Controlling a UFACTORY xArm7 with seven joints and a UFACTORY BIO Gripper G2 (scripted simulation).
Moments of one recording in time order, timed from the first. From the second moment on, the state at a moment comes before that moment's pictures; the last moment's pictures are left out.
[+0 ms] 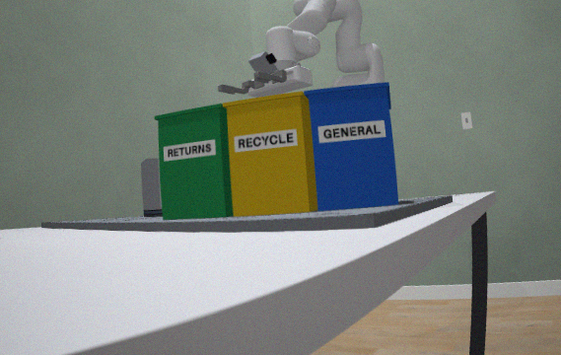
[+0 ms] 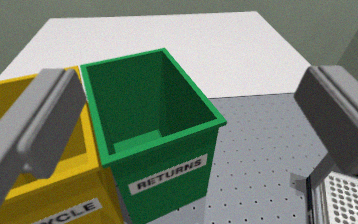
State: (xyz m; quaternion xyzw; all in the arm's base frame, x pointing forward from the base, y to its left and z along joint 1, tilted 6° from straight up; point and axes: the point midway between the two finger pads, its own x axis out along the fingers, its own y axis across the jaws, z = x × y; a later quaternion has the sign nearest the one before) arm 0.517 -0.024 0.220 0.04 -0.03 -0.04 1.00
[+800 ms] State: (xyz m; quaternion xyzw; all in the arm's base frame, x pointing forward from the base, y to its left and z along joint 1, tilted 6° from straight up) arm 0.522 -0.129 0.188 0.04 -0.02 -0.23 0.97
